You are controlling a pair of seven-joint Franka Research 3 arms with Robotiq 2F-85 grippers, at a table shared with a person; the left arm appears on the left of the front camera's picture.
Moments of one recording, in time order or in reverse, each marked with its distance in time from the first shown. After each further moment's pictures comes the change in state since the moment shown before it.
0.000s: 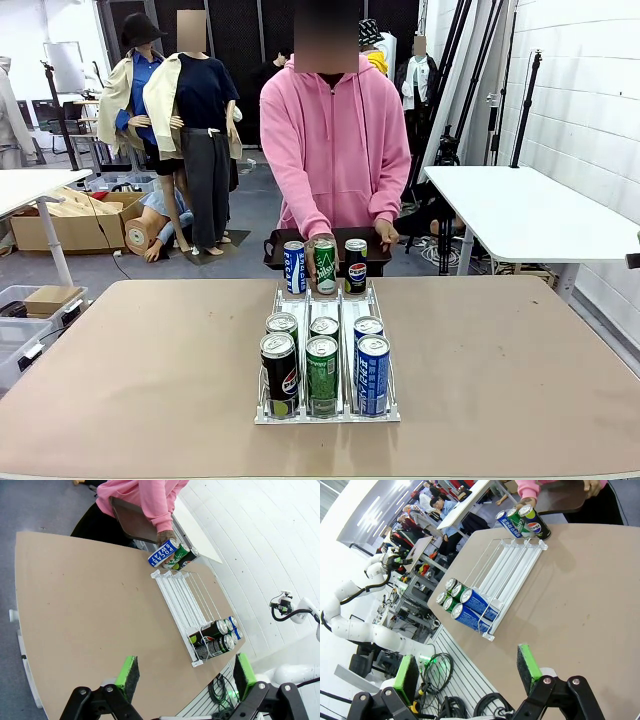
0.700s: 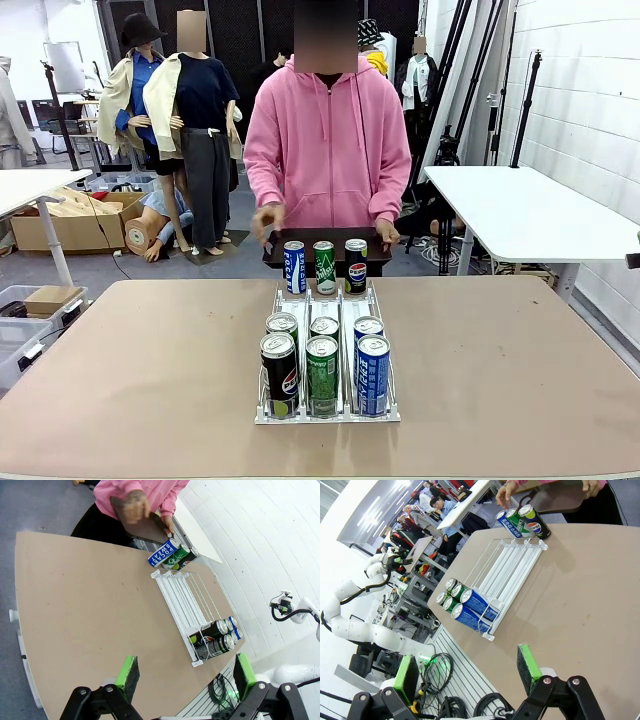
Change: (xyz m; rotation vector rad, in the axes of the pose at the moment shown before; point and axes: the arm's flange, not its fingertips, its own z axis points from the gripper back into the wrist) left arm 0.000 0.000 0.000 0.000 0.000 0.000; right arm 0.000 0.000 0.000 0.000 0.000 0.000
